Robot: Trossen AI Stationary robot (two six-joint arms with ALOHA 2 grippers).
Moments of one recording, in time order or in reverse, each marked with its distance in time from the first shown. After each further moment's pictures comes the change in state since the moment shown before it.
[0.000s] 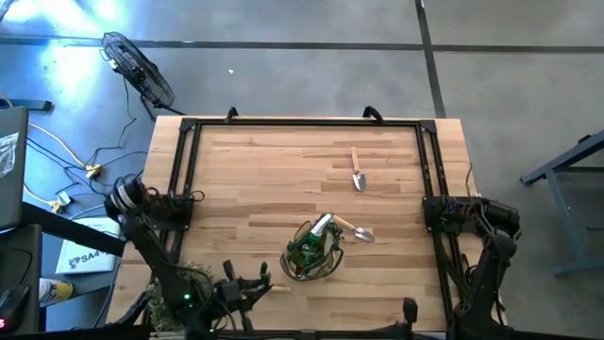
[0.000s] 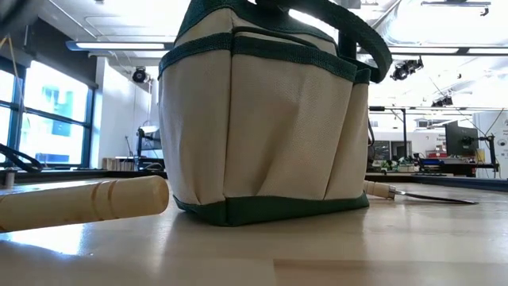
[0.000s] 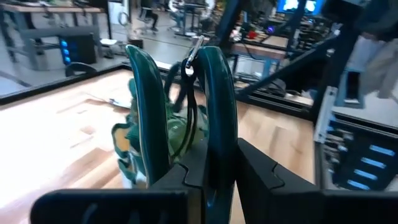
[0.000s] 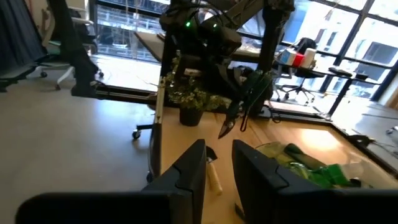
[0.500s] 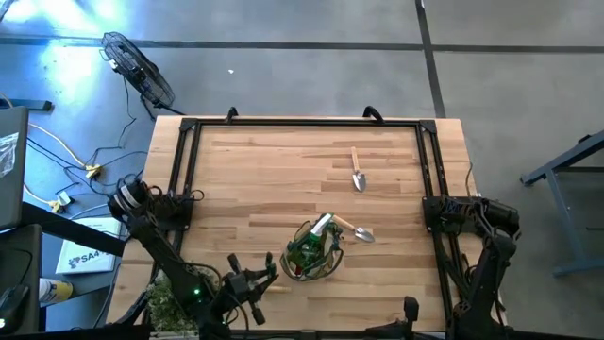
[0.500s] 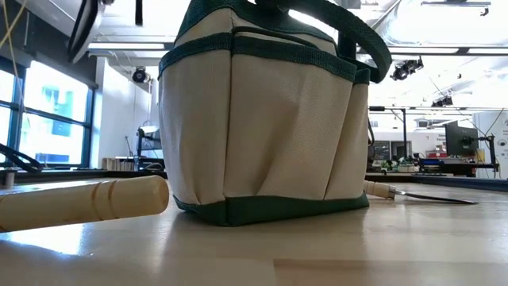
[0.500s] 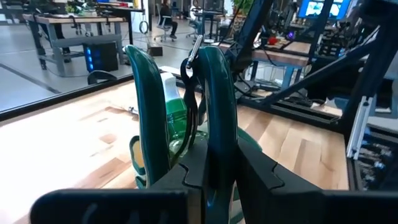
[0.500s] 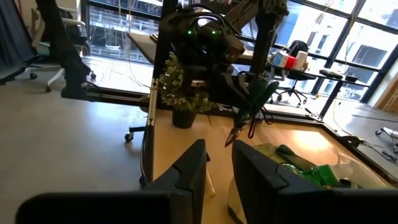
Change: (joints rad) left arm 0.060 0.012 0.000 0.014 -0.032 0.026; right arm -0.007 0.000 0.000 -0.008 0.027 -0.003
